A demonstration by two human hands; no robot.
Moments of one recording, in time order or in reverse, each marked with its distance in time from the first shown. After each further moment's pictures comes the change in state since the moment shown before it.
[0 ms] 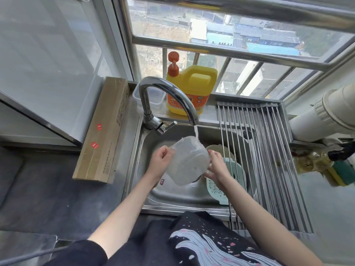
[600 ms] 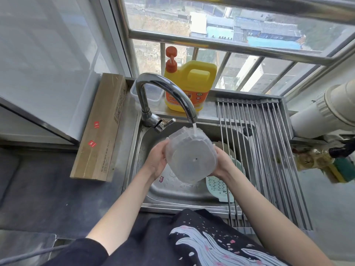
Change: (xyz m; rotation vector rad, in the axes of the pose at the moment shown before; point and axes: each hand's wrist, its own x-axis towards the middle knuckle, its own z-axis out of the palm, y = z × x) left_hand 0.017 0.004 -0.004 -0.390 -0.109 -0.236; right_hand 0.020 -0.012 -0.010 0.330 -0.163 0.265
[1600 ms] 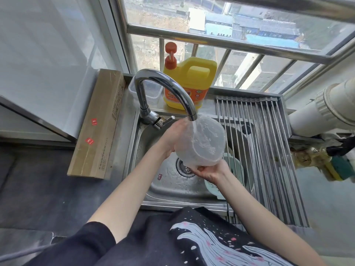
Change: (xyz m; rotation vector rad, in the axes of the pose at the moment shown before) left_hand 0.014 0.050 0.062 0.271 -0.075 0.075; right_hand -0.030 0.017 0.011 0.473 -0.068 0.121
